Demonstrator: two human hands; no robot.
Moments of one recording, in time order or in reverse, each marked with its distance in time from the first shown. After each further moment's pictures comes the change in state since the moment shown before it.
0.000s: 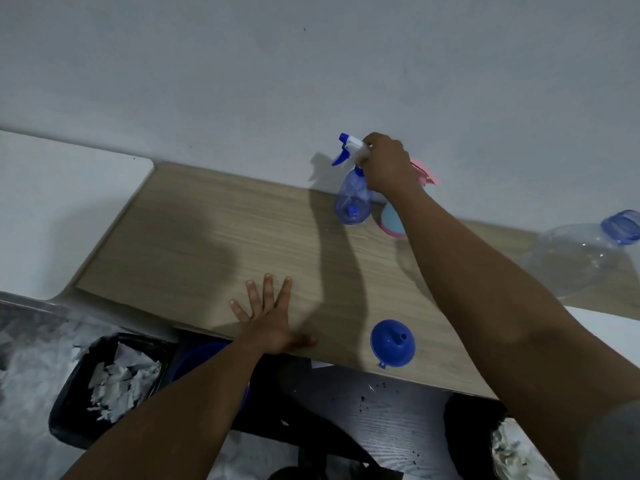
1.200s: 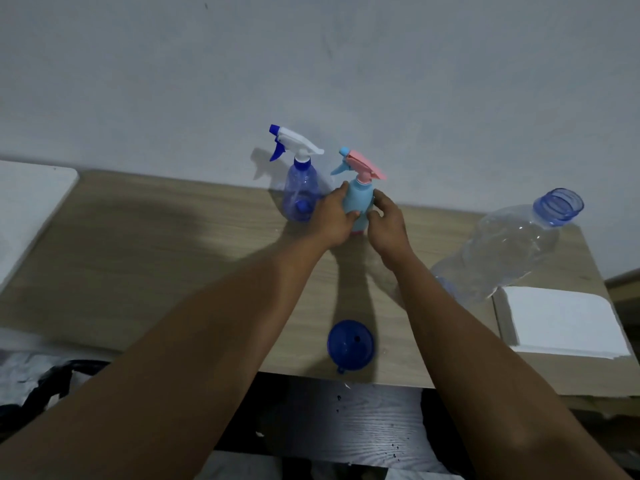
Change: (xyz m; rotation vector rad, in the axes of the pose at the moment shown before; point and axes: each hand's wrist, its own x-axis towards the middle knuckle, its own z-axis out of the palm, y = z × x) left_hand 0.113 0.231 -0.080 -0.503 0.417 0.496; right_hand -0.084 0.137 0.033 0.648 0.065 0.310
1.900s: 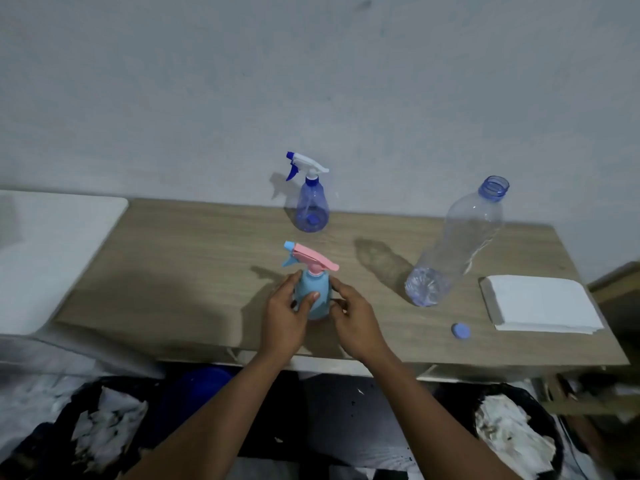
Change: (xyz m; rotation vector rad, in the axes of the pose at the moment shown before) left_hand -0.230 -0.055 -0.035 -0.360 0.350 0.031; right_hand -0.214 -0.004 0.026 0.004 -0.168 -0.139
